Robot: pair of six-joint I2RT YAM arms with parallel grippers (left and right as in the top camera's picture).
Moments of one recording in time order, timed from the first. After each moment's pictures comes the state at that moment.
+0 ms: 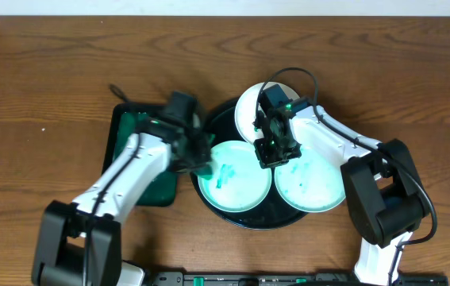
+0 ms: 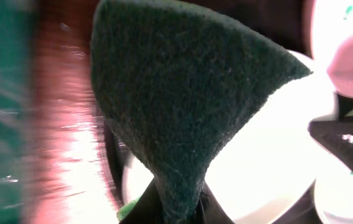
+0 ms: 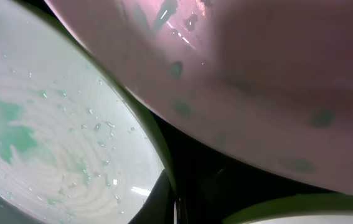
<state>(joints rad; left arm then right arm) -0.35 1.60 1.02 -0.76 0.27 -0.58 0.49 2.00 1.31 -0.88 -0.24 0.21</state>
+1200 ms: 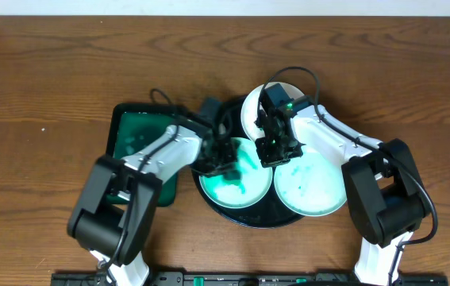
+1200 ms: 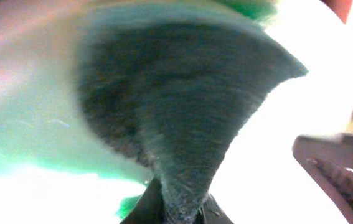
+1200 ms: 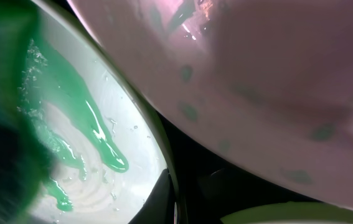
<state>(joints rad) -0.47 1.86 1.06 -0.58 0.45 -0.75 0.48 2.00 1.32 -0.88 -0.23 0.21</state>
